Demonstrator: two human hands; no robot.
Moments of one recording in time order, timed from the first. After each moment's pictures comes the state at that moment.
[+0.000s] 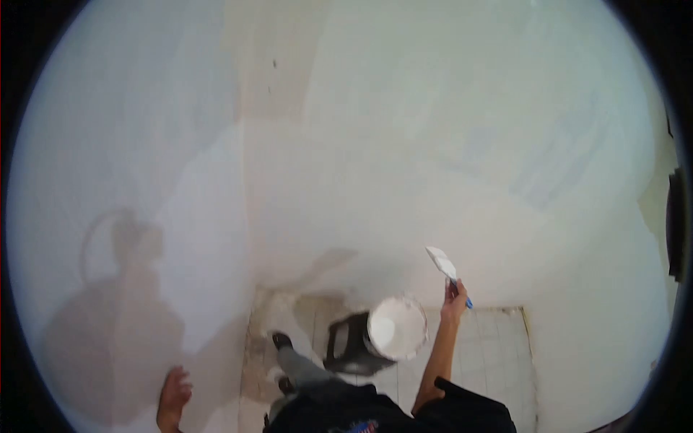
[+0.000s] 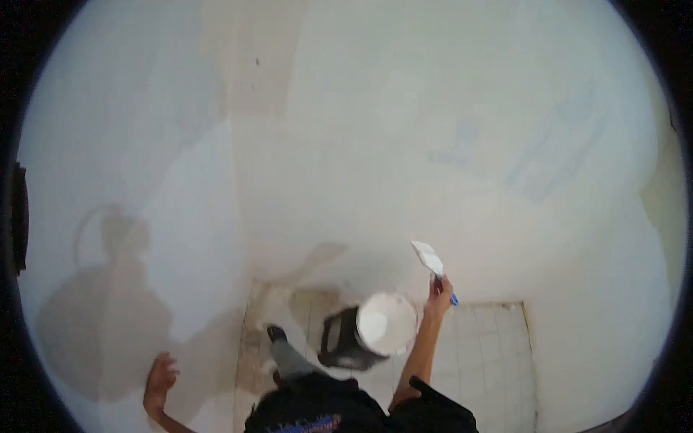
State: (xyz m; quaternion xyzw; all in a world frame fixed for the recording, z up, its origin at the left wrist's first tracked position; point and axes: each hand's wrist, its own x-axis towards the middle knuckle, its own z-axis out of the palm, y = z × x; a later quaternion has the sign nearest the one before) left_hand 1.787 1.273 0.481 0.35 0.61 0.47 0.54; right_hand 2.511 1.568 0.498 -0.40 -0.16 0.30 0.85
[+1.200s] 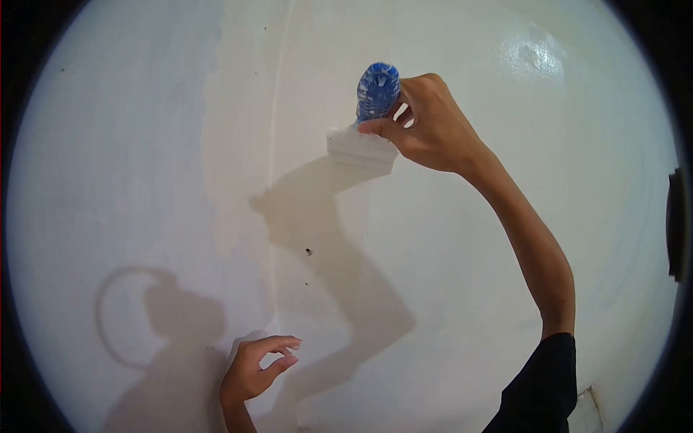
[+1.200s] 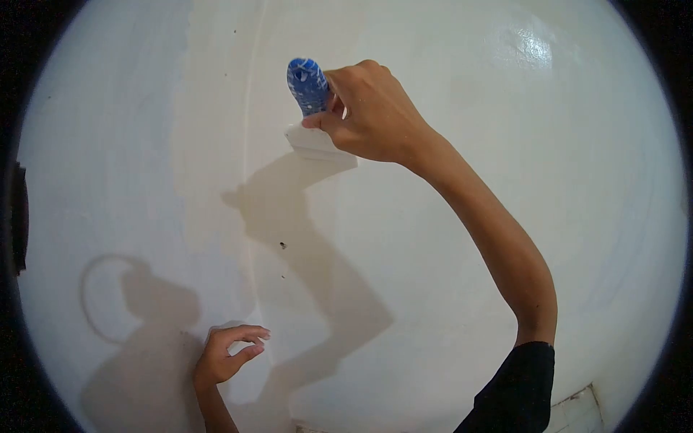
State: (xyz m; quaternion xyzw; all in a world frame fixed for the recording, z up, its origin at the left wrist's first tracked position) left_hand 1.908 1.674 0.815 0.75 0.38 0.51 0.17; right_hand 2.162 1.754 1.136 -0.11 -0.84 -0.30 0.44
